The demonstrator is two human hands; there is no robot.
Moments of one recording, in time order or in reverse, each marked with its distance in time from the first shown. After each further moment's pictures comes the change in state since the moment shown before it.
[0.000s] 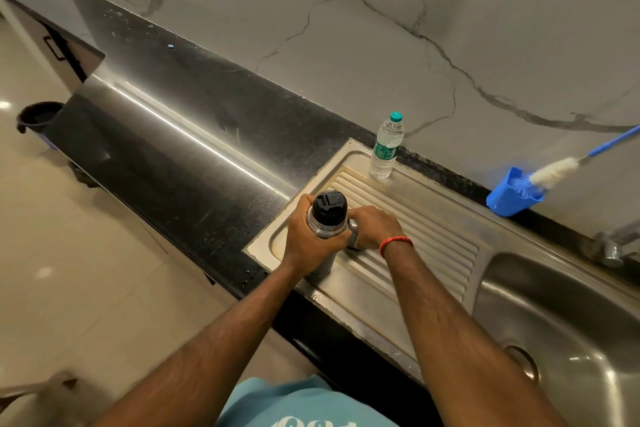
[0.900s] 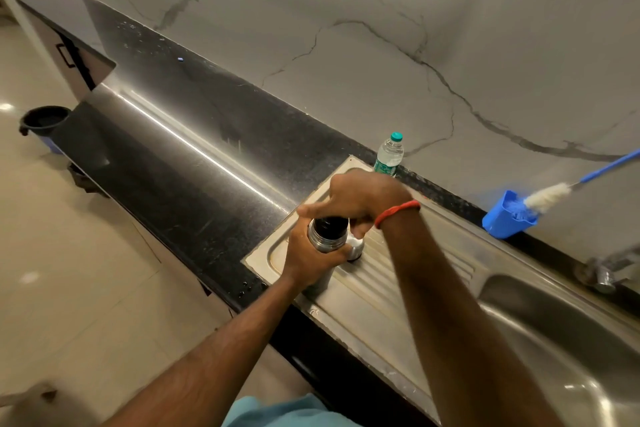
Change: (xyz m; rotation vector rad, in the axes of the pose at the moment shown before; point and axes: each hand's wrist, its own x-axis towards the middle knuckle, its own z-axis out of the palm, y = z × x) left_hand -0.001 -0.012 0.000 -0.029 0.015 -0.052; right_hand -0.070 -0.088 -0.160 0.068 -0.206 -0.053
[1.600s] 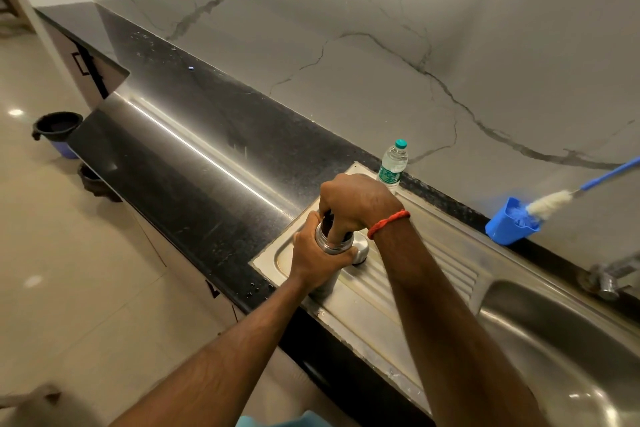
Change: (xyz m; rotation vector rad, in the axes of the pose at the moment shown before) left_hand -0.003 0.008 -0.001 0.117 0.026 0.017; right_hand 0.004 -0.016 0.010 -0.397 0.147 -0.247
